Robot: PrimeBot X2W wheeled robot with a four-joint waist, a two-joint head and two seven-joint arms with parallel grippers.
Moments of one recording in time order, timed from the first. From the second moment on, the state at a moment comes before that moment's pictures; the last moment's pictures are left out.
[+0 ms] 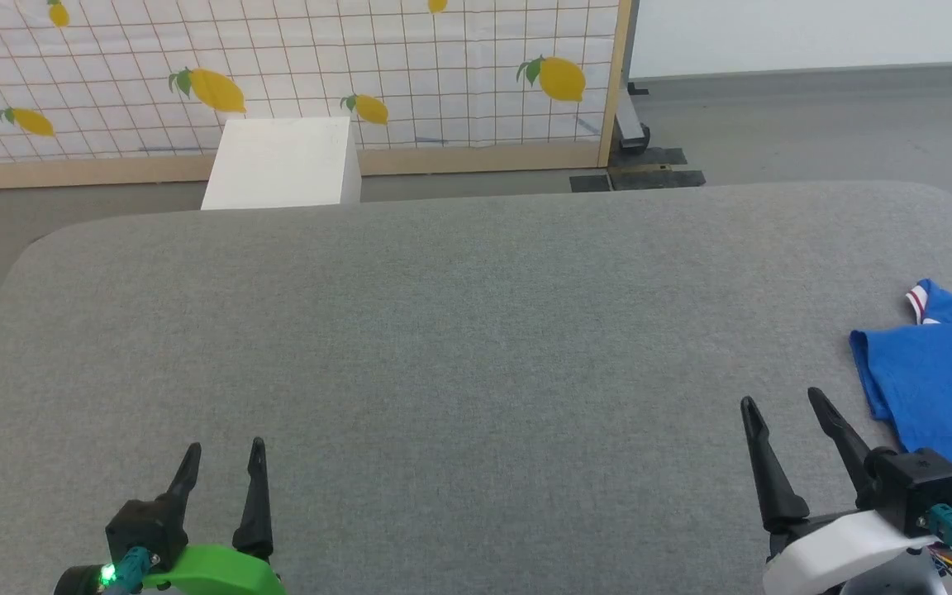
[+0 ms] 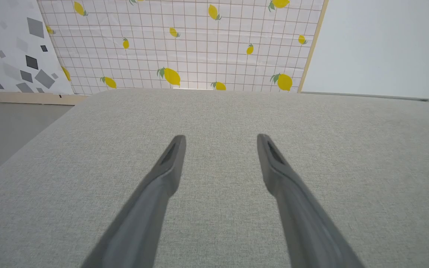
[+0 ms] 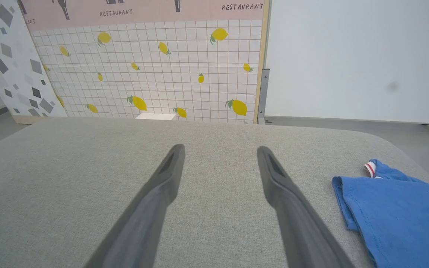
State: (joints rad) left arm 0.06 0.29 -0.22 0.14 -0.40 0.12 -0.25; right arm 0.14 -0.06 0.00 -0.15 0.09 0.13 0.02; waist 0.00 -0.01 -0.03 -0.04
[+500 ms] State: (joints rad) left arm 0.06 0.29 -0.22 0.15 -0.40 0.12 -0.25; right arm 0.14 -0.06 0.00 -0.14 0.09 0.13 0.02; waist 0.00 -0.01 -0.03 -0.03
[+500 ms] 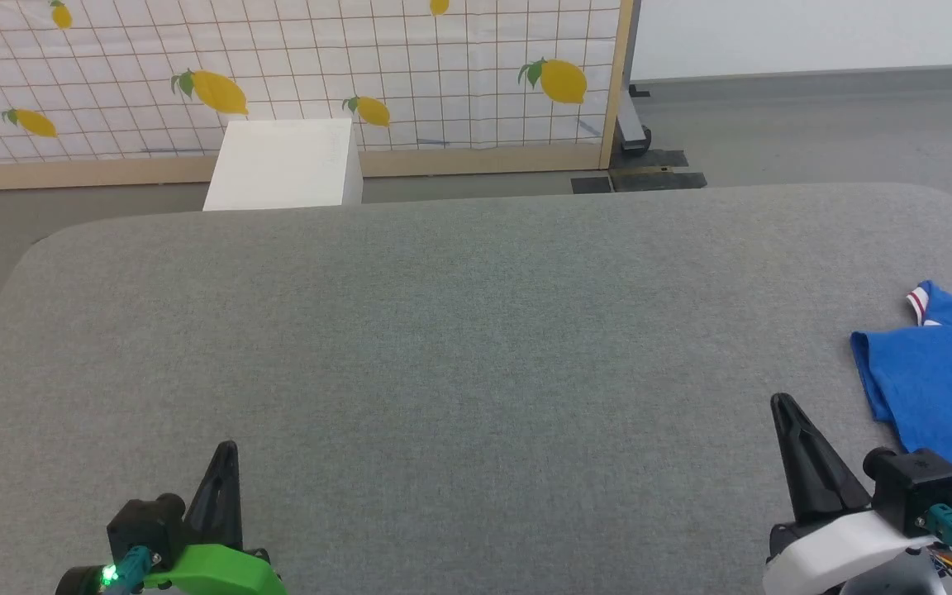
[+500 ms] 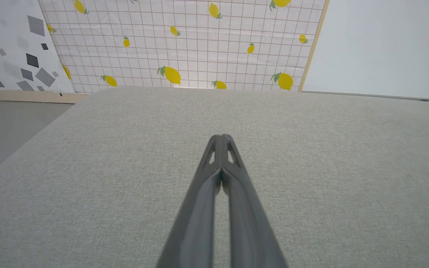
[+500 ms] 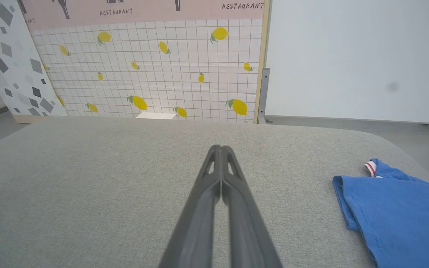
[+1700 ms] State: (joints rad) left arm 0.06 0.22 -0.15 0.10 -0.28 0.09 -0.18; right arm 0.11 -0.06 0.00 -0.10 0.07 0.13 0.02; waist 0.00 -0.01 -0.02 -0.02
